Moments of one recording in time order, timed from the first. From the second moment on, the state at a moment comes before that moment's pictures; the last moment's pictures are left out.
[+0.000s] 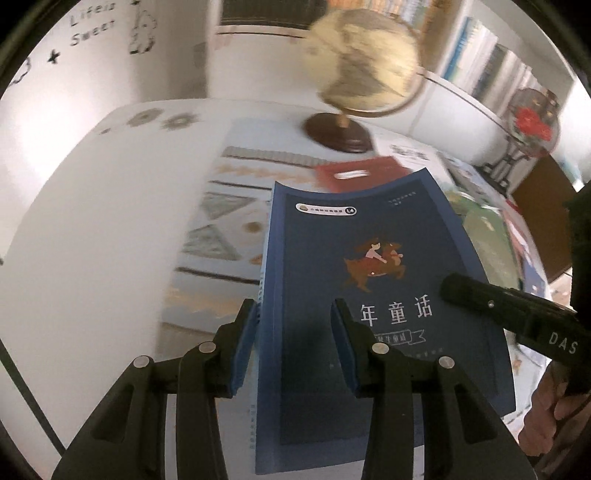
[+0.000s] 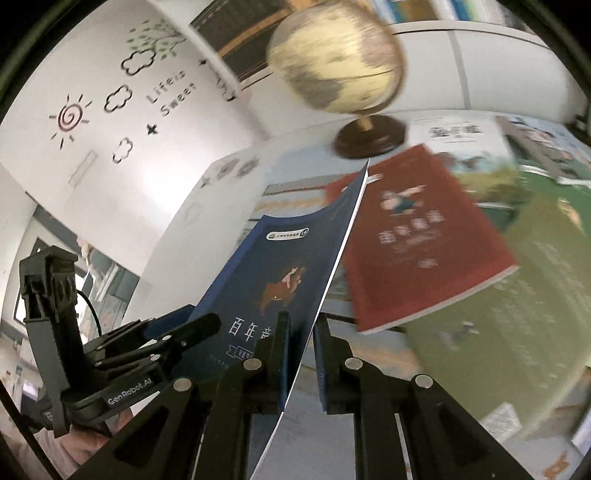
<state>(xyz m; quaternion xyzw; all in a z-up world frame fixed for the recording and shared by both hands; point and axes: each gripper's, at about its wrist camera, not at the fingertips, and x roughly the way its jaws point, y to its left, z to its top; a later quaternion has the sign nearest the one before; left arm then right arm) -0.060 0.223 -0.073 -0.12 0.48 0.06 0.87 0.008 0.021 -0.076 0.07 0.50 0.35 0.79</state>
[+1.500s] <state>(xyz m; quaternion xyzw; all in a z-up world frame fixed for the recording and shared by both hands) -0.039 0.303 -0.151 -0.14 0.56 0.08 0.81 -0.018 0.110 -0.167 0.07 0.62 0.29 0.72</state>
